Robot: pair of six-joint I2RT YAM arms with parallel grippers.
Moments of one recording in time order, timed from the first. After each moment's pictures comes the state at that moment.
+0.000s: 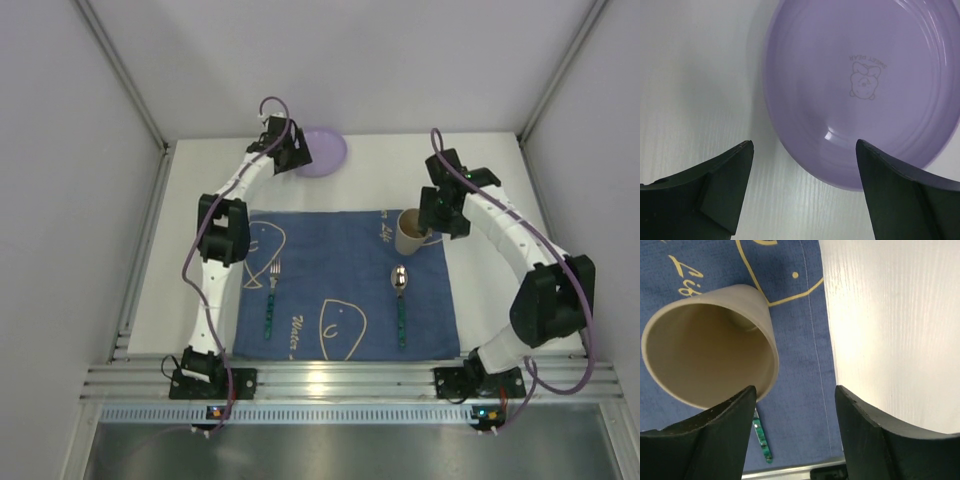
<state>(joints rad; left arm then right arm) -0.26 2.52 2.26 -0.47 -0.10 -0.50 0.30 1.59 1.38 -1.00 0.23 0.42</state>
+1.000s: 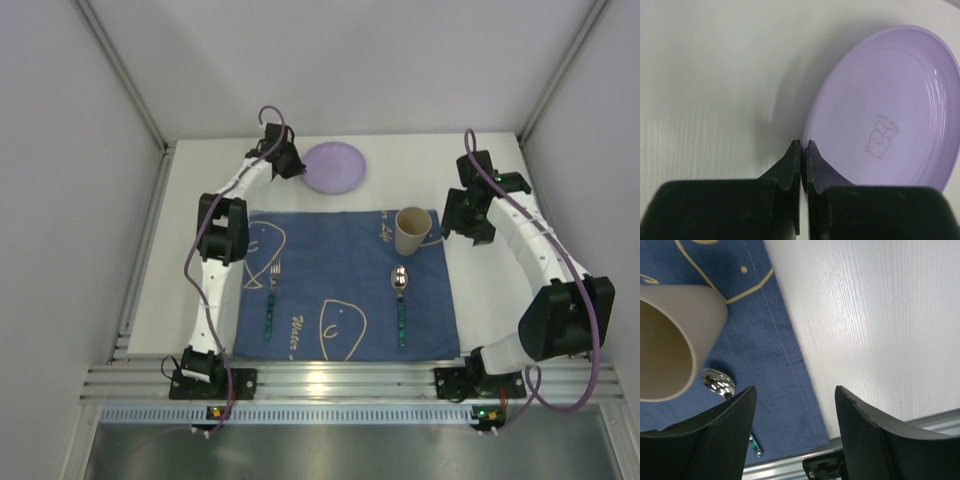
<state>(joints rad) -0.24 2.60 2.29 -0.38 0.09 -0.60 0.16 1.47 1.29 -1.06 0.21 0.41</state>
